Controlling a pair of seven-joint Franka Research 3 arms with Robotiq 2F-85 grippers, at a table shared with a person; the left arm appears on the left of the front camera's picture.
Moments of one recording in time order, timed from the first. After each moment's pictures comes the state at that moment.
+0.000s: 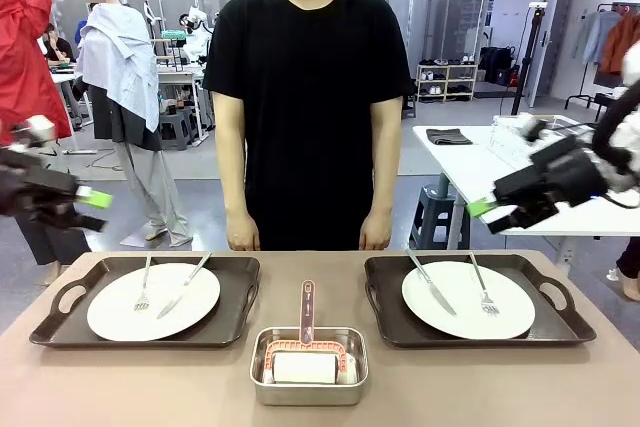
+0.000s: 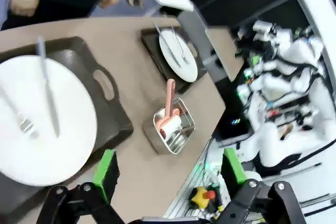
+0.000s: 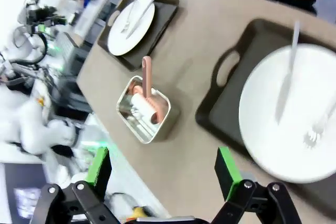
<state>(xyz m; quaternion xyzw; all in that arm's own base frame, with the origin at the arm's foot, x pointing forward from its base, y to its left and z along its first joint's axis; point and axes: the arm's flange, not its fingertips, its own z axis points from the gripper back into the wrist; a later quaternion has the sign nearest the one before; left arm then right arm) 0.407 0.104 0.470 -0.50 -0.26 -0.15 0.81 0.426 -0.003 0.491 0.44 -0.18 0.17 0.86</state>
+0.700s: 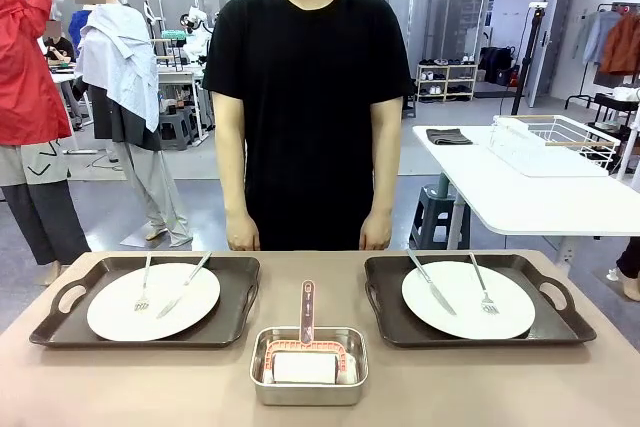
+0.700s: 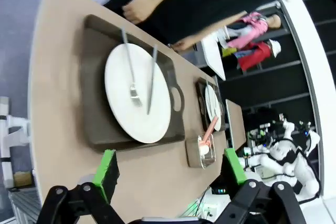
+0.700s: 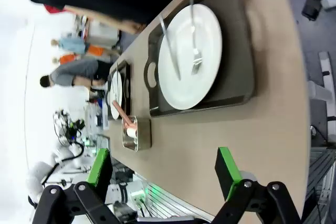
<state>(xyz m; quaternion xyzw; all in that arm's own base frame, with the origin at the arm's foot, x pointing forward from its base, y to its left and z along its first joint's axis) 0.340 0.311 0.401 -0.49 -0.30 0.09 0.81 0.331 -0.256 0.411 0.50 -0.21 -0.15 0.83</state>
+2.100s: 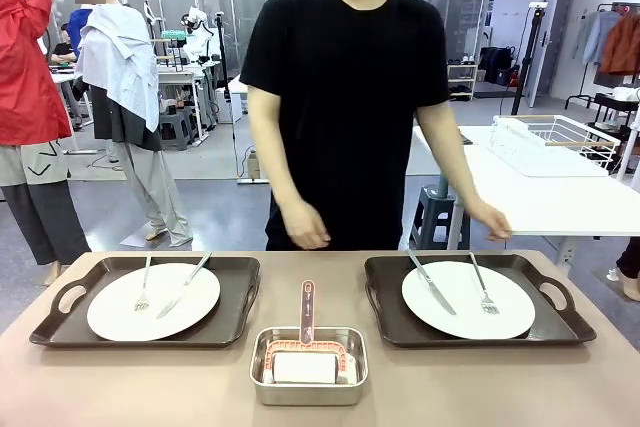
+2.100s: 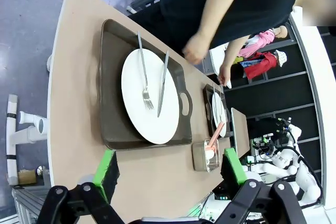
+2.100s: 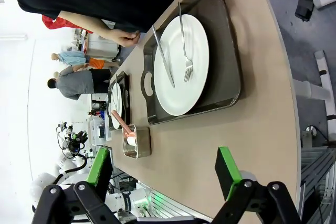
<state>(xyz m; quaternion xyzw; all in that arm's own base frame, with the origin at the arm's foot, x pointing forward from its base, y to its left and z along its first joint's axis) 0.330 0.328 0.400 -0.48 -0.30 0.11 0.82 0.325 -0.269 0.405 0.50 -0.21 -0.17 0.82</state>
